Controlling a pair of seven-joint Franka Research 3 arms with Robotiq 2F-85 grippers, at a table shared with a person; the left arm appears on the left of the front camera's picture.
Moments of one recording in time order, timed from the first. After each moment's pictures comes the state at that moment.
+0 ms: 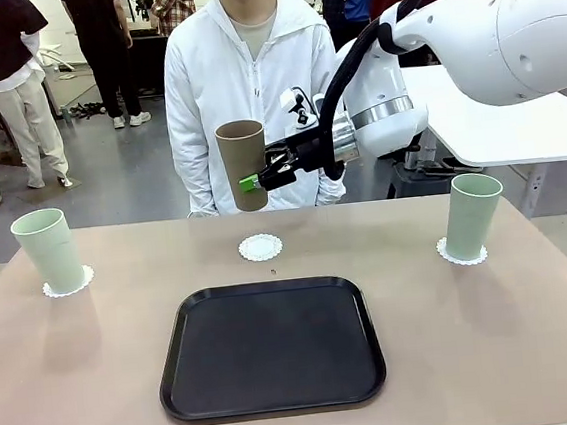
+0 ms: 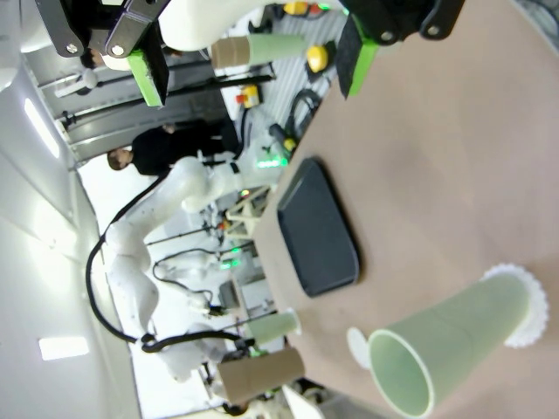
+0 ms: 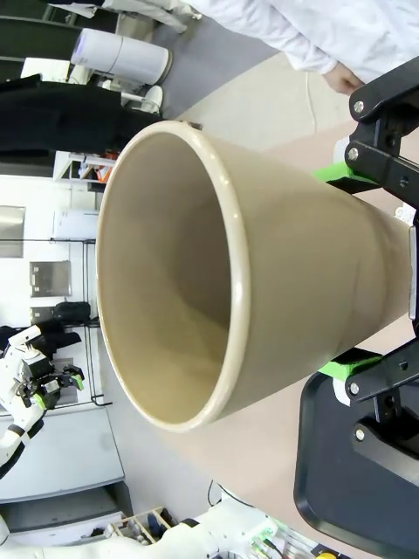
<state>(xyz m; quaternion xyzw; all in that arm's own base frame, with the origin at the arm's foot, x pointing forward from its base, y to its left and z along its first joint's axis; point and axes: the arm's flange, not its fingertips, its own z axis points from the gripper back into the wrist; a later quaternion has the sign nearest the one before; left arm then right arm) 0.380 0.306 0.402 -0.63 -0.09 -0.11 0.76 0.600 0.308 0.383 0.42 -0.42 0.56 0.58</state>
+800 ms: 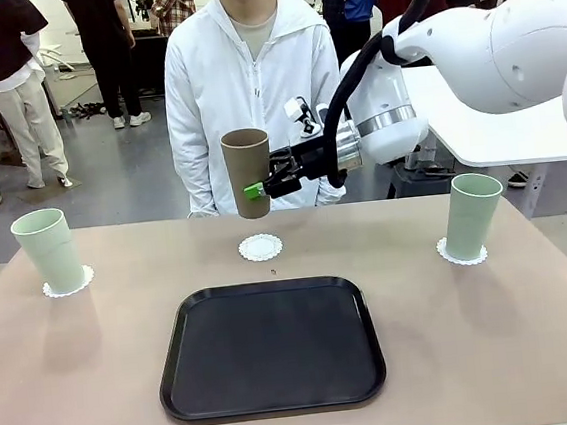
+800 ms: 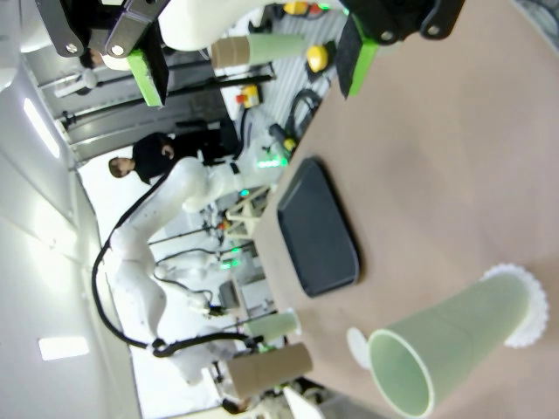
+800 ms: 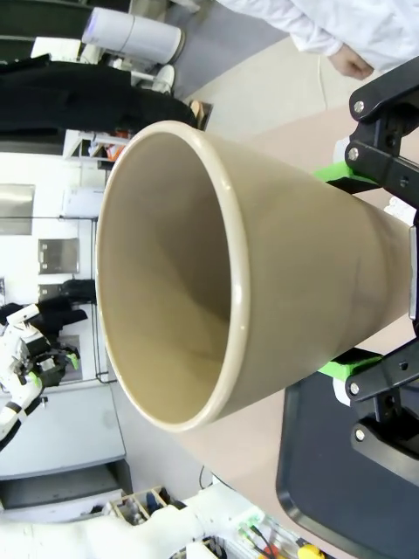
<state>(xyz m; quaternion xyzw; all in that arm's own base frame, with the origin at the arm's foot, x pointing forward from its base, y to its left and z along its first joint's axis) 0.380 0.306 0.402 -0.63 -0.09 -0.11 0.76 0.612 0.299 0.349 0.45 -0.41 0.58 0.55</state>
